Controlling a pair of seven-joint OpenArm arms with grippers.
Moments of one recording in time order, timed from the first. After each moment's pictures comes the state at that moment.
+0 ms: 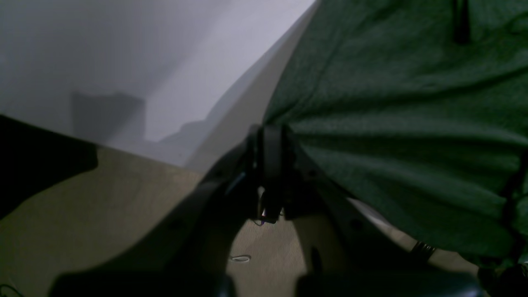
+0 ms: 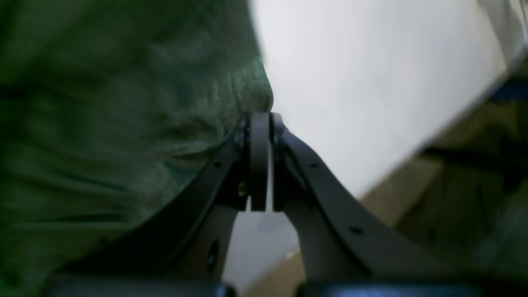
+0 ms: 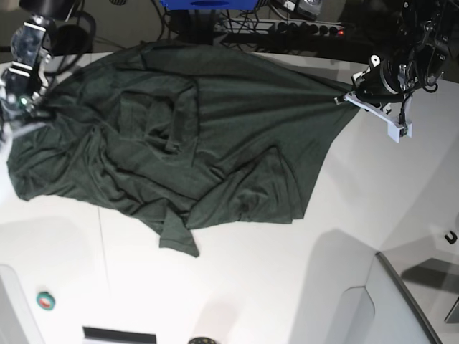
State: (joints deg) left arm 26.5 -35.8 3.5 106.8 -46.2 30.1 48.8; right arm -10.0 2.2 30.2 84.7 -10.3 -9.8 -43.4
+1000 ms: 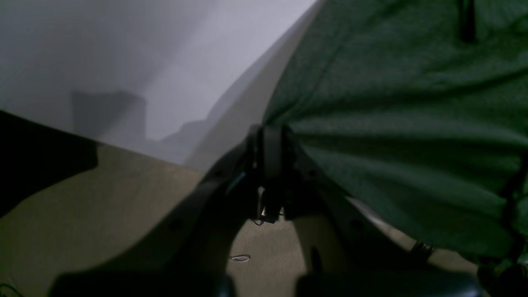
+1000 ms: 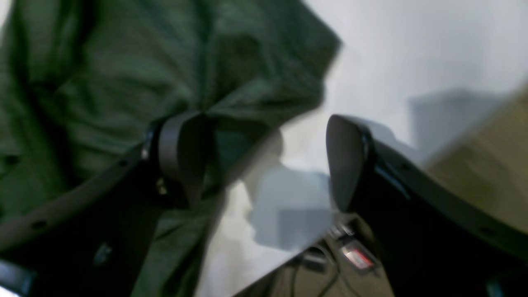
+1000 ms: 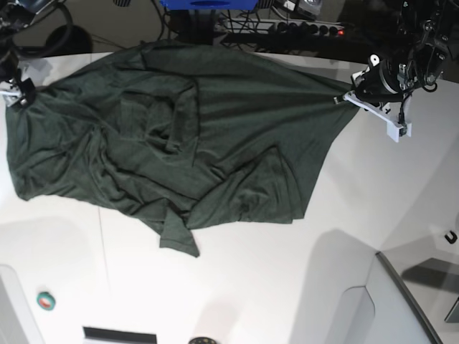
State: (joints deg) left arm 26.5 -35.6 3.5 106.7 -46.2 30.0 48.8; right arm -8.3 2.2 62.3 71.8 26.0 21.3 -47.8
